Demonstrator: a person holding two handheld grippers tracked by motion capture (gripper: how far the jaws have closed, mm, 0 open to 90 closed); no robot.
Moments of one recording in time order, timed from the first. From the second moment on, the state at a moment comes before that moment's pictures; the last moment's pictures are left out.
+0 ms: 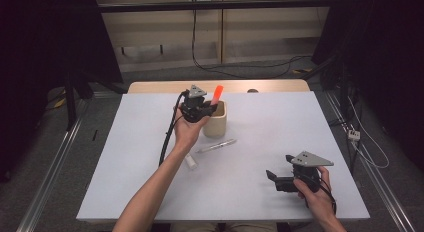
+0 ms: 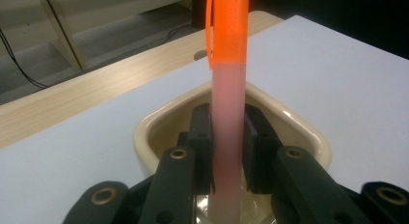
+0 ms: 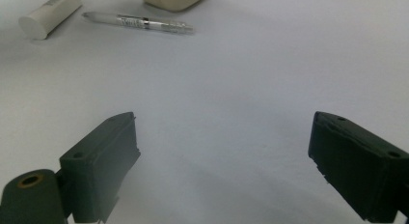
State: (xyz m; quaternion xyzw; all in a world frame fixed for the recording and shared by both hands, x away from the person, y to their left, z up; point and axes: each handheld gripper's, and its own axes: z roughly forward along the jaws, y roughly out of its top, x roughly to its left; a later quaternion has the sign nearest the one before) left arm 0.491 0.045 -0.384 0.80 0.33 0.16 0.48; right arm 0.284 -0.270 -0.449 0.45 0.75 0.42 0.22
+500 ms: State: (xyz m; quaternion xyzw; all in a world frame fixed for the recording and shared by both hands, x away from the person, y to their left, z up) left arm 0.476 0.060 -0.366 0.78 0.34 0.18 0.49; right arm 0.285 -0.270 -0.449 0.45 0.75 0.42 0.22
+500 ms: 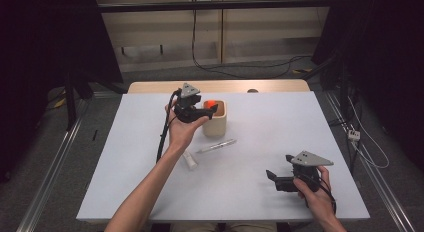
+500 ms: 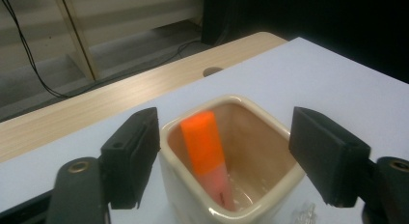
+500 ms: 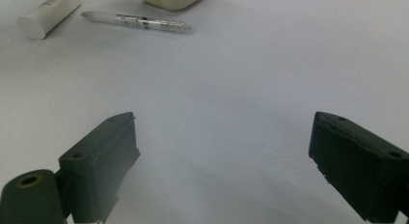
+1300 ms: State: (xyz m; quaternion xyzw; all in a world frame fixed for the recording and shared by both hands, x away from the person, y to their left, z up) left arm 0.442 0.111 -0.389 0.80 0.34 0.16 0.47; right arm 0.286 -0.268 -0.451 0.46 0.76 0.42 0.21
